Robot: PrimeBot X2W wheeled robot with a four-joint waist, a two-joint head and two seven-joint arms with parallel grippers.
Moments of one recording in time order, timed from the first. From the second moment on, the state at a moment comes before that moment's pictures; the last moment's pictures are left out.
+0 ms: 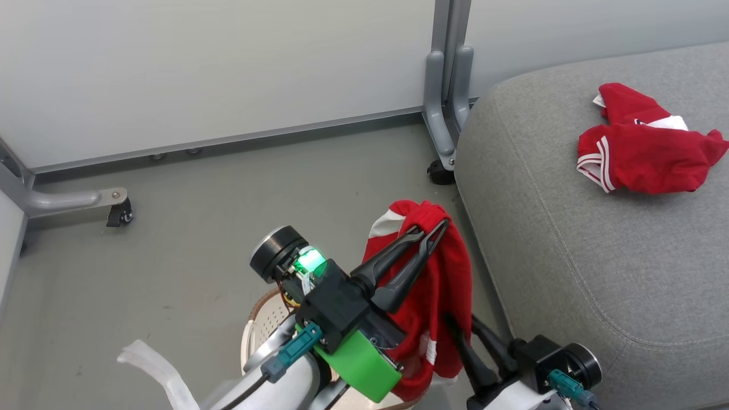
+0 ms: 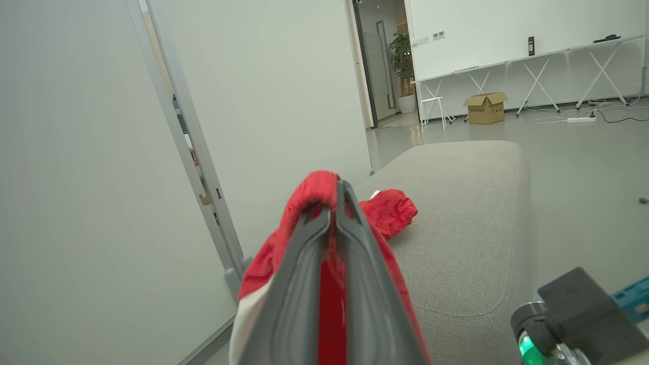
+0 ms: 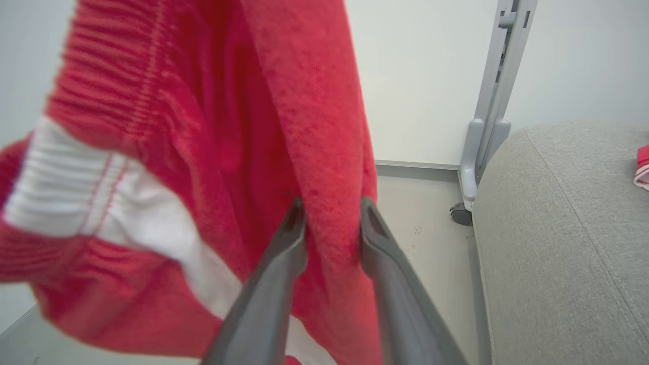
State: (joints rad) left arm -0.42 0.21 -0.81 -0.07 -0.31 -0.04 -0.16; right arm -0.01 -0.07 0.37 0.24 0.14 0.13 -0.26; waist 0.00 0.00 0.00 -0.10
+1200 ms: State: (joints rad) left arm -0.39 0.24 -0.79 0.01 -0.37 0.00 -0.14; right arm 0.00 -0.07 0.25 0.25 0.13 0.13 -0.26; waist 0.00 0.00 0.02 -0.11
